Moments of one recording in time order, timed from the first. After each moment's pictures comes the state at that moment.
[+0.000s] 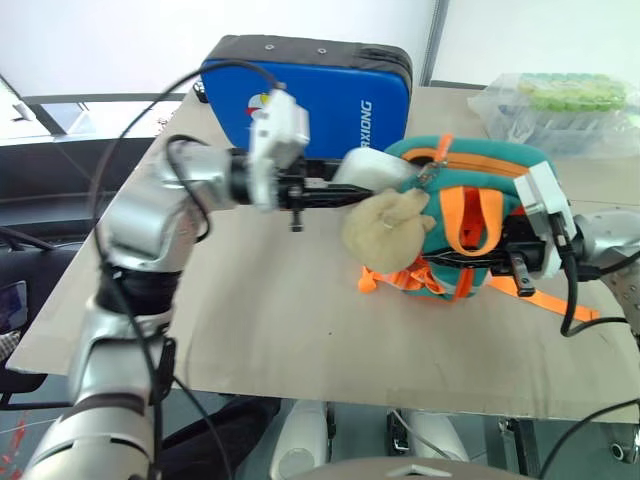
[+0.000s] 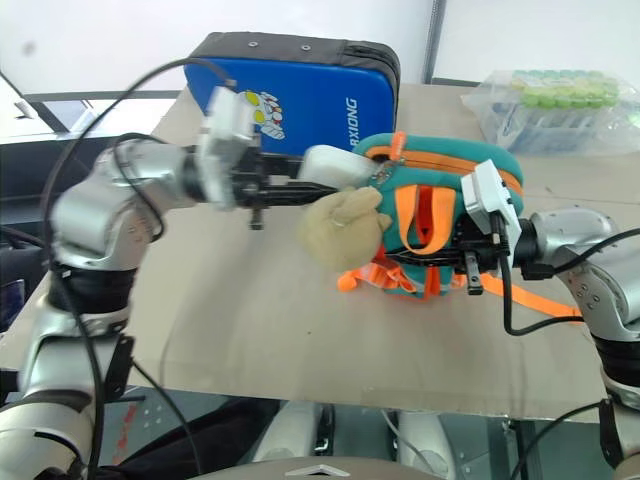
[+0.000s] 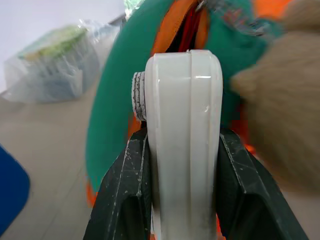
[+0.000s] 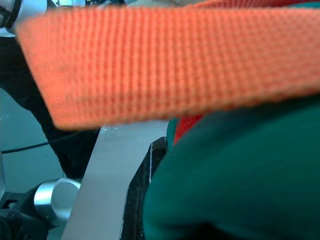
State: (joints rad) left arm -0.90 0.53 -0.23 0.02 -0.44 0.51 -1.11; right arm -0.48 -0.79 -0.02 -0.39 0.79 0.65 1.17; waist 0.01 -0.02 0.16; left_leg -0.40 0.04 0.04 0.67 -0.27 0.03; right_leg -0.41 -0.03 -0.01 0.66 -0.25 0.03
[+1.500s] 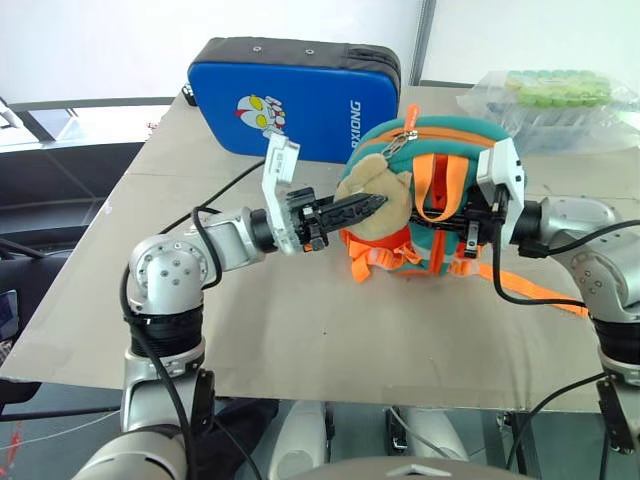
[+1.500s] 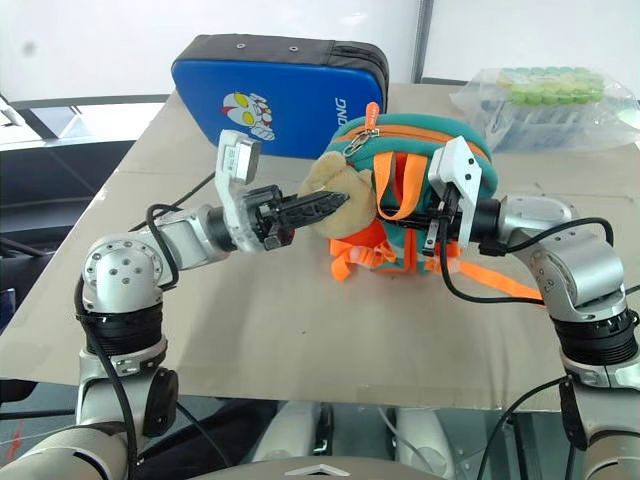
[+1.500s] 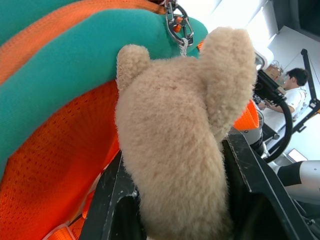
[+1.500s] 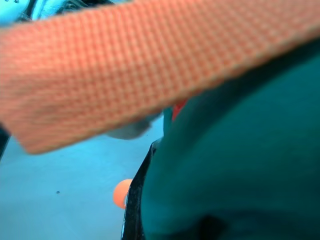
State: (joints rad) left arm -0.61 0.47 0.16 -0.23 -1.18 1.10 -0.63; right arm -0.57 -0.64 0.04 -0.31 0.58 0.62 0.92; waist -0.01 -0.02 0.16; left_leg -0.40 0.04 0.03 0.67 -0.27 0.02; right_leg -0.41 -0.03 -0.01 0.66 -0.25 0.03
